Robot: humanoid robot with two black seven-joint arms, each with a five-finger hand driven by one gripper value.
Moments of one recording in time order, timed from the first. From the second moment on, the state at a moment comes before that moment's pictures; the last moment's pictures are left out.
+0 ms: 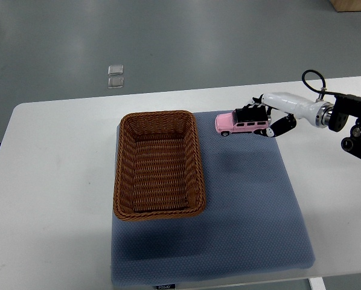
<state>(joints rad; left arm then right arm) -0.06 0.00 -0.07 -0.08 0.12 -0.11 -0.06 0.89 -0.61 0.36 1.03 -1.40 0.02 0.27</state>
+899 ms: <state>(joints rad) -0.06 0.00 -0.07 -0.08 0.12 -0.11 -0.06 1.13 -0.22 0.11 0.94 -1.39 0.01 0.28</state>
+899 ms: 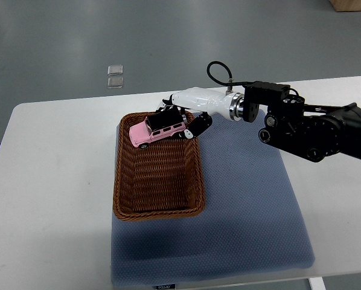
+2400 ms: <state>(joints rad) -0.06 0.00 -0.07 -0.08 0.12 -0.11 -0.06 0.83 -0.25 0.61 0.89 -0.80 -0.20 0.24</state>
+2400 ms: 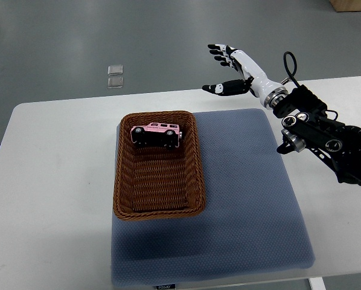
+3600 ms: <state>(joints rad) -0.07 0.00 -0.07 -0.08 0.12 -0.11 -0.06 0.68 -0.32 0.75 0.82 -0.31 -0.09 0.15</state>
